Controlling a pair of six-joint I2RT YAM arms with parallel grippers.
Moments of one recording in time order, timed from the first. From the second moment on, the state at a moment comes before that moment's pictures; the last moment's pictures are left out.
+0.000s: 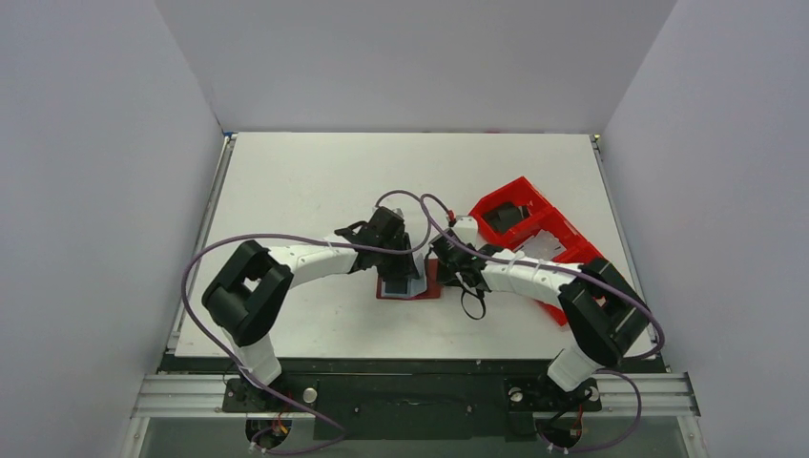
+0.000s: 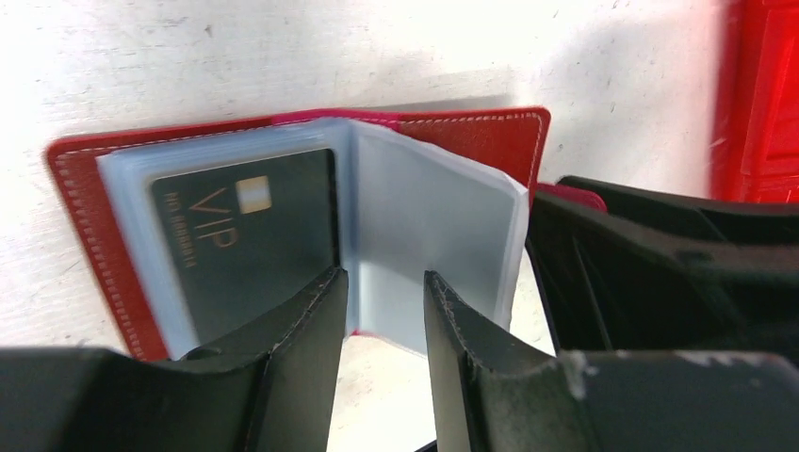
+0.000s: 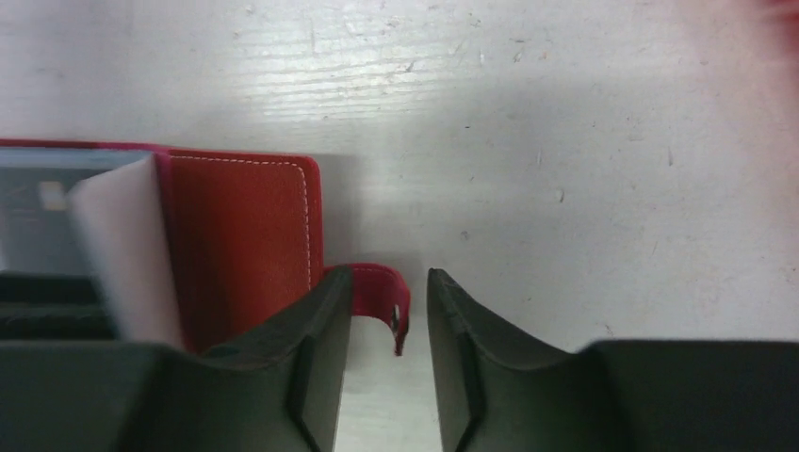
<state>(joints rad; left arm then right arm) -0.73 1.75 1.03 -0.26 0.14 -0.86 0.76 1.63 0.88 -0.34 0.36 0.72</state>
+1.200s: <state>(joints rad) -0.78 1.89 1.21 -0.33 0.13 -0.85 0.66 1.36 0.85 -0.35 0.23 0.73</state>
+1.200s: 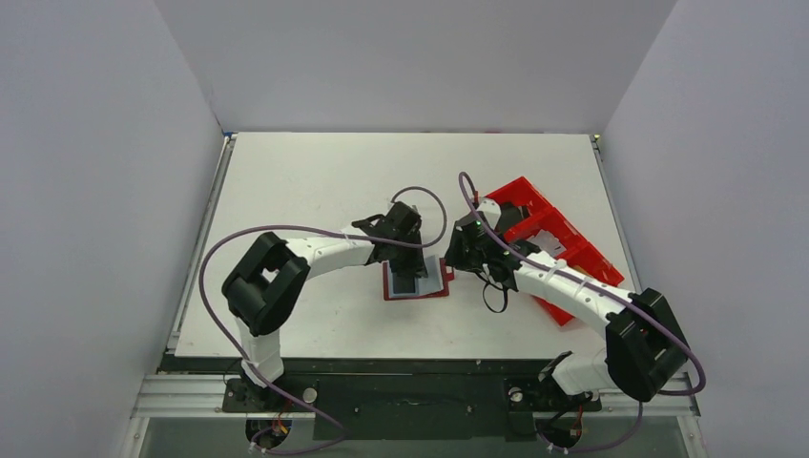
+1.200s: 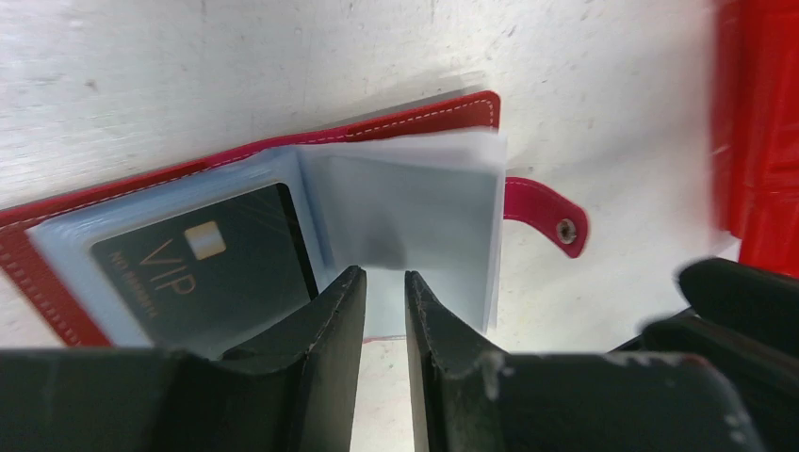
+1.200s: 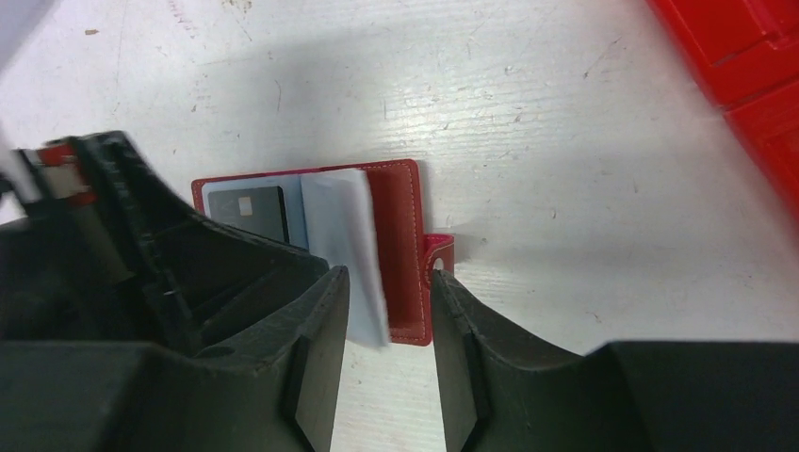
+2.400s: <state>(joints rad) -0.59 1.65 0.99 -0.35 0.12 -0.80 0.72 1.72 1.03 -0.22 -0.04 0.77</state>
